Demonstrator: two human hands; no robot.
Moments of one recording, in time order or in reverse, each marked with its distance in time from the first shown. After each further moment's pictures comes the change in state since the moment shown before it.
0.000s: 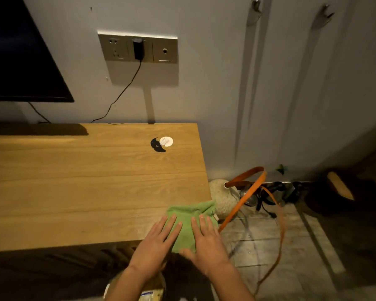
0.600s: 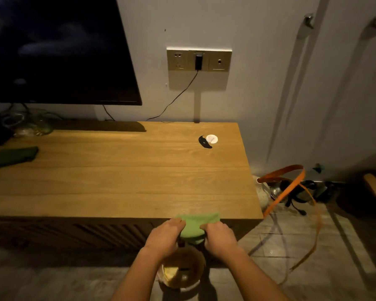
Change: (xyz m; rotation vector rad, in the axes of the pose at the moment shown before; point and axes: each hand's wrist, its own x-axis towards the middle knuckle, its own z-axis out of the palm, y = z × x) left_hand -0.131 -0.076 -0.070 -0.192 -0.148 -0.251; right_hand -0.040 -0.148 -0.035 0.037 -0.132 -0.056
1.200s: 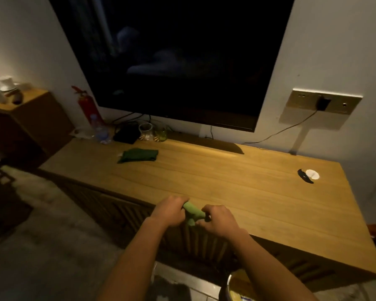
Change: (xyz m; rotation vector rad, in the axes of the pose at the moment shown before) left_hand -0.211 -0.283 -0.152 -0.264 0.296 -0.331; right_hand 0.024 -0.375 -0.039 0.121 0.103 -0.346
